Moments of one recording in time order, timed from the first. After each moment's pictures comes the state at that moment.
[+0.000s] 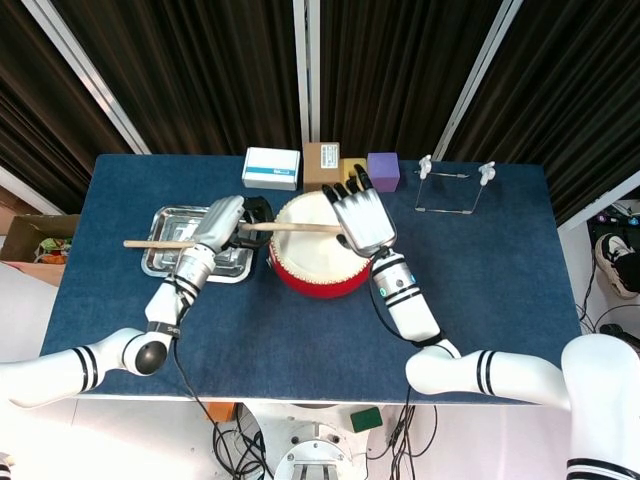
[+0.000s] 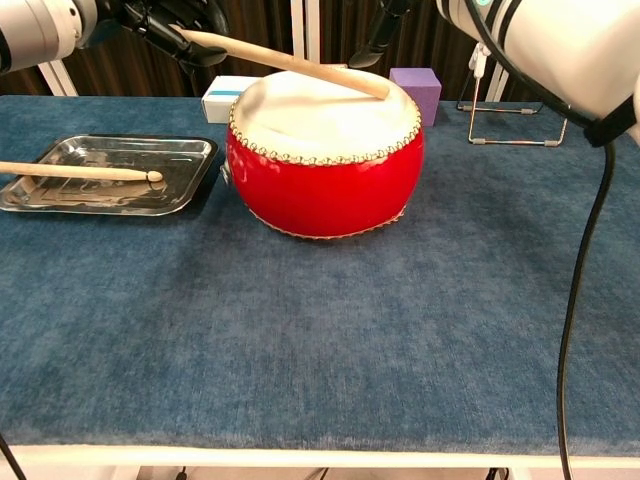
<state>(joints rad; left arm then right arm) -0.84 -1.43 -0.35 -1.52 1.00 0.88 -0.17 1.04 -1.60 0.33 -1.53 -0.91 1.17 -0.76</state>
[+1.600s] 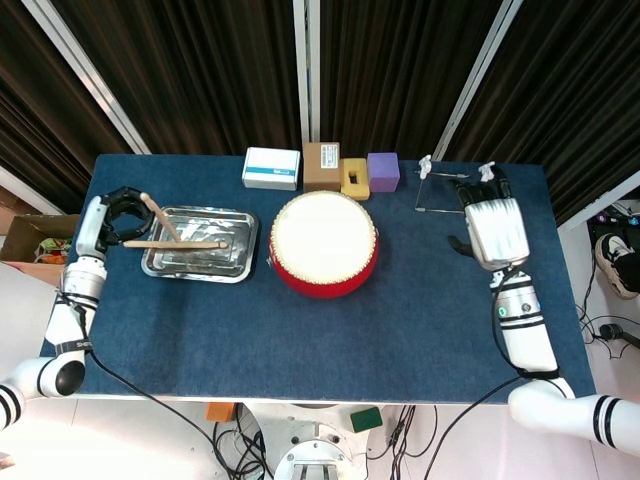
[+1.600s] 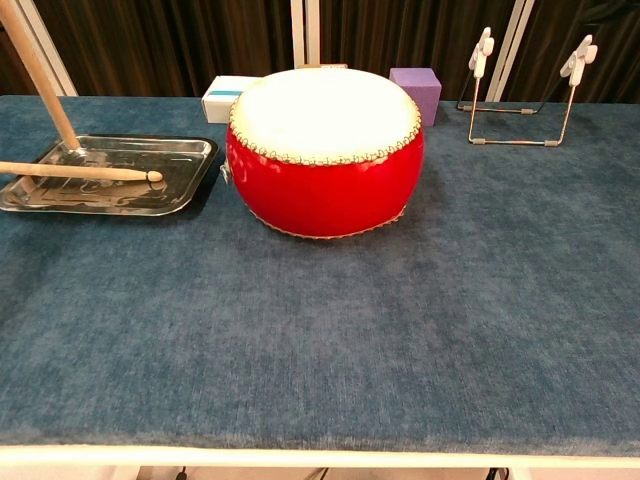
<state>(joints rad) -0.52 -1.31 -0.35 -1.36 1.15 0.98 -0.86 0.68 -1.23 0.24 -1.76 -1.09 1.34 -0.57</state>
